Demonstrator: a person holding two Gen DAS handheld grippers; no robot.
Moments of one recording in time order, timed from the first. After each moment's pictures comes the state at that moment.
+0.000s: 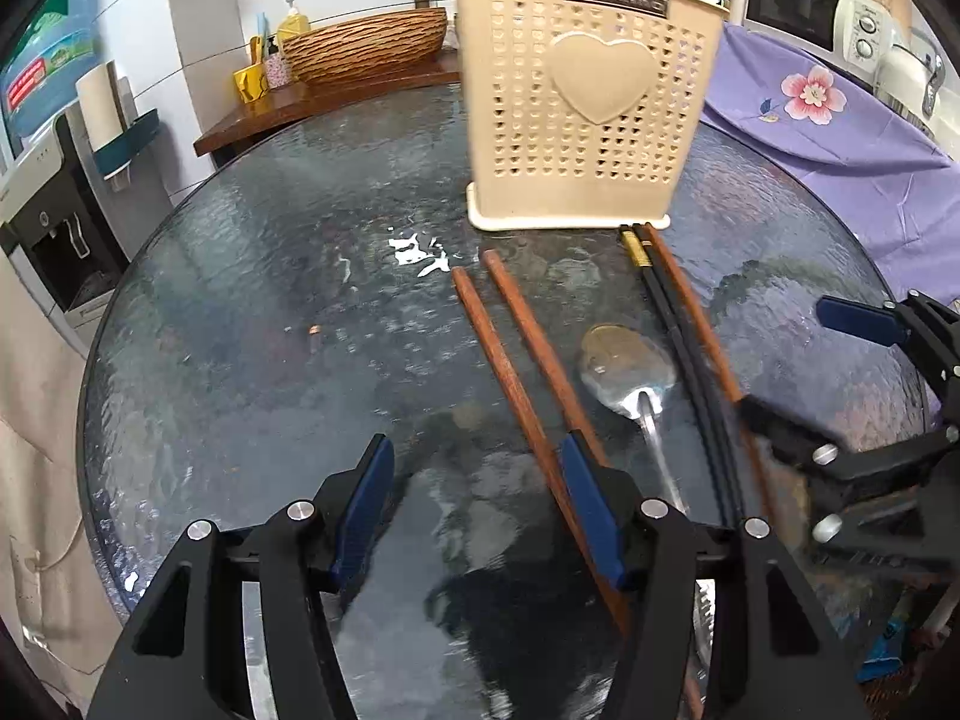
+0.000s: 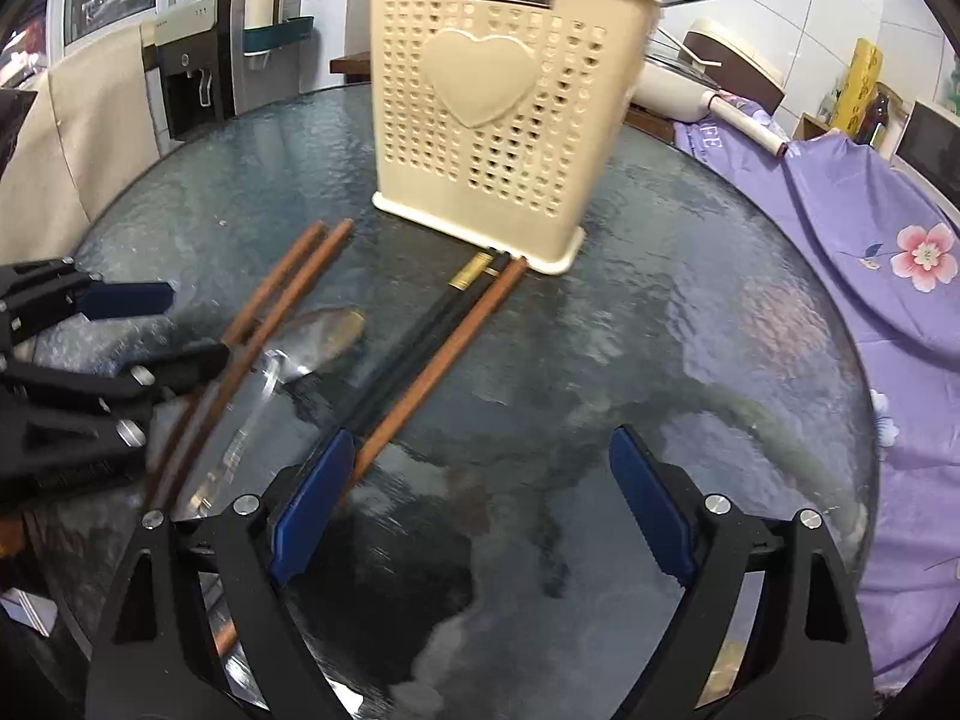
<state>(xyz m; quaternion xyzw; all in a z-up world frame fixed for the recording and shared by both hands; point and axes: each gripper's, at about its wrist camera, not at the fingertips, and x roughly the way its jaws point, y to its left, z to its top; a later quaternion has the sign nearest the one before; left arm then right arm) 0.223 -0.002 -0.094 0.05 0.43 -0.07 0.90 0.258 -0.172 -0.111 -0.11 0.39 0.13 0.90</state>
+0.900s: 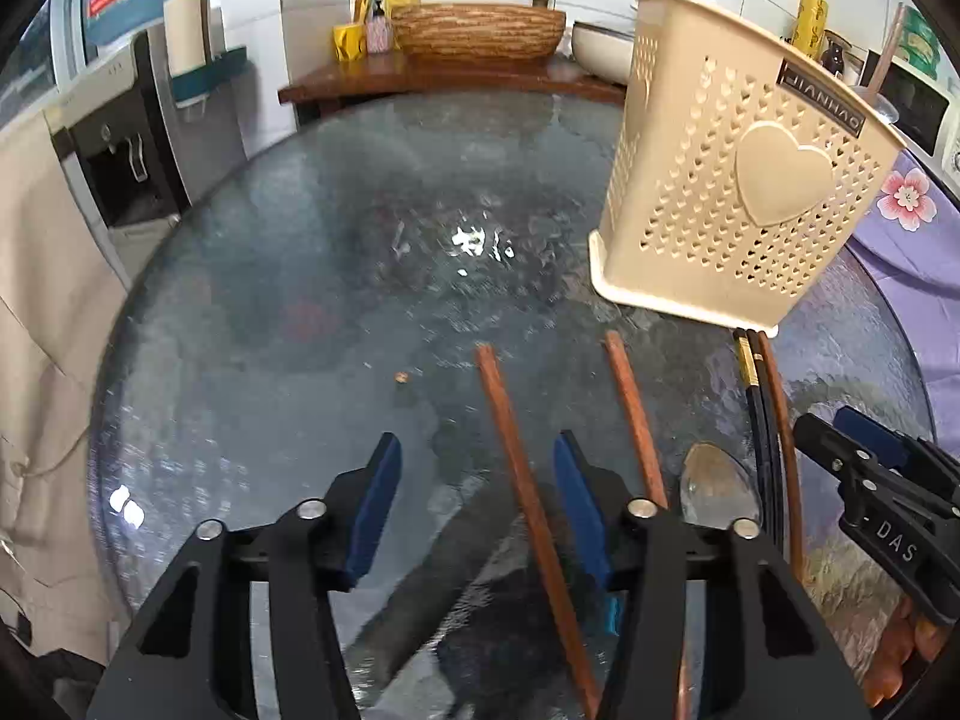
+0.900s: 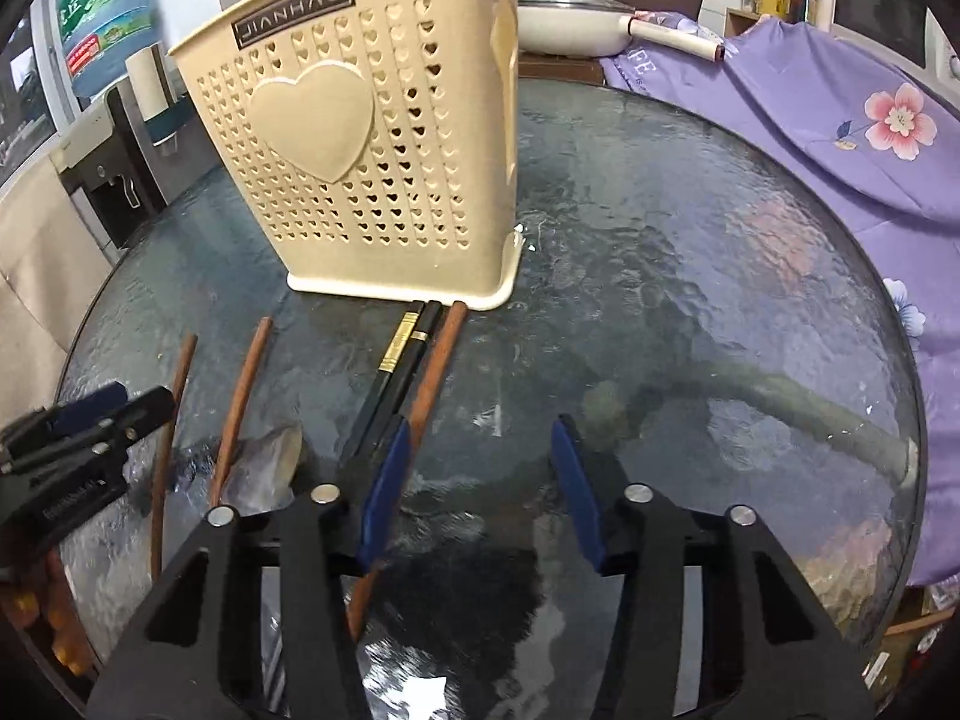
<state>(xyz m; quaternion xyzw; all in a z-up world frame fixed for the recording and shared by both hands) 0.268 0.024 -0.090 -0.05 0.45 0.02 0.89 0.318 -0.170 -0.109 0.03 0.43 0.08 0.90</state>
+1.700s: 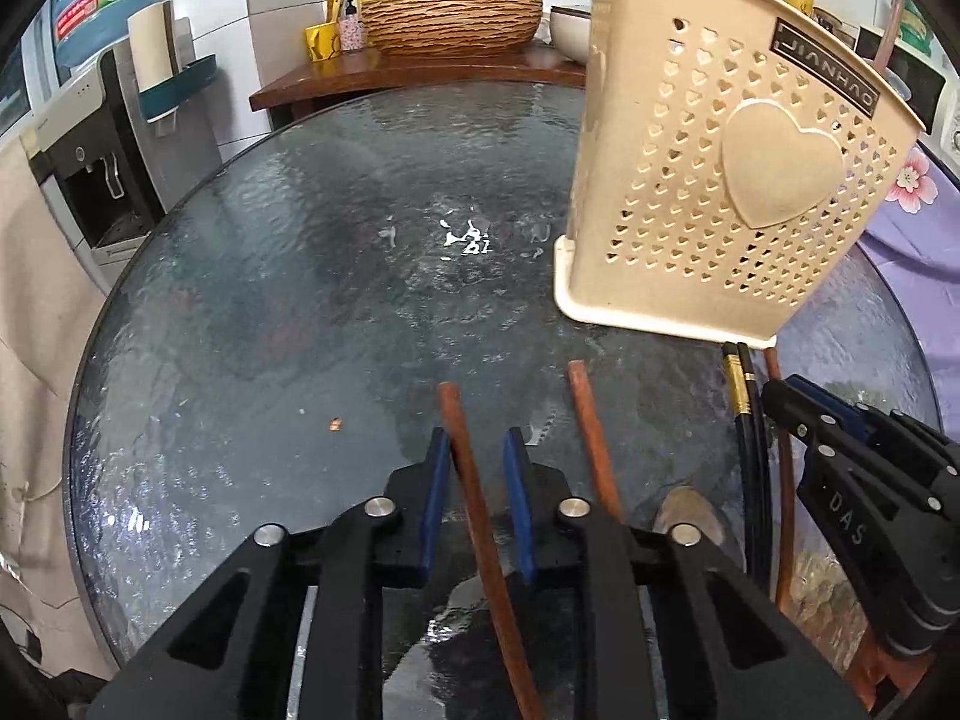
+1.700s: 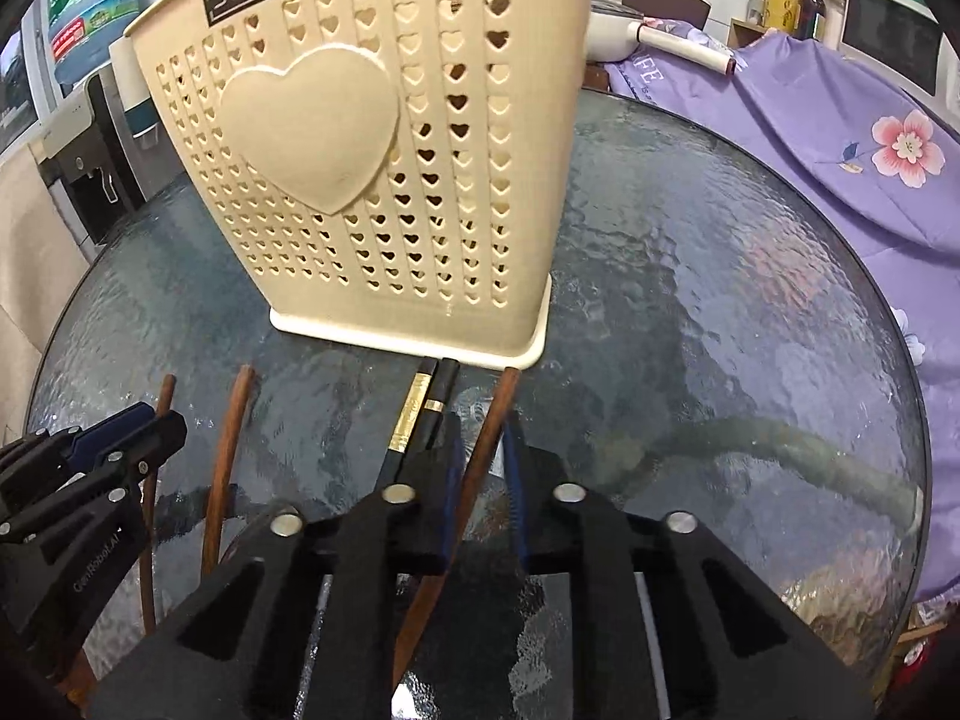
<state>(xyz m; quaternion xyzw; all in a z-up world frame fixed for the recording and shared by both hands) 0.297 0.002 -0.091 -0.02 0.45 0.01 0.89 0.353 -0.154 -0.109 0.01 0.43 0.06 0.90</state>
